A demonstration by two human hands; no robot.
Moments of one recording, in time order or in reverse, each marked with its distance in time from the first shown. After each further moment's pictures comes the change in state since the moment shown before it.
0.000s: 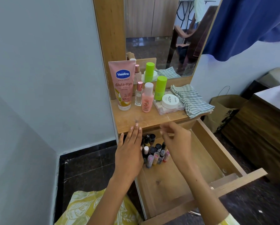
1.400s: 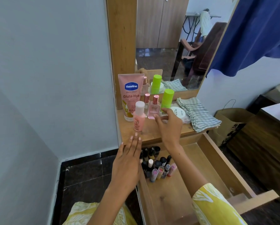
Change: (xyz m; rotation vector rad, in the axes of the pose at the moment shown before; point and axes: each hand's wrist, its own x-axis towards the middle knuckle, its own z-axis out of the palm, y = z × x) left_hand 0.006 -0.028 0.015 0.073 0.144 0.106; right_hand 0.080 -0.021 0.049 0.093 0.167 -0.031
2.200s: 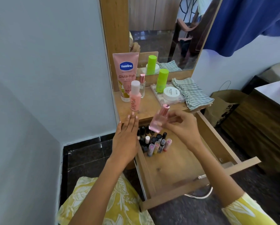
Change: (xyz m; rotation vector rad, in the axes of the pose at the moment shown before) left_hand -0.001 0.008 -0.016 0.015 -0.187 -0.072; right_hand -0.059 0.005 -0.091 0.208 -0.324 0.047
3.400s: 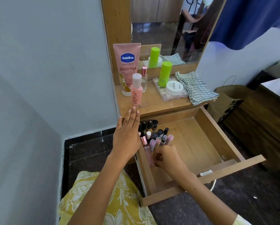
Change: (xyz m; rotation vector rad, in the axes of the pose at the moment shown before) left_hand 0.000 0.002 0.002 0.006 -0.003 -0.028; right_hand -0.071 0.048 0.046 -0.534 -0.499 0.106
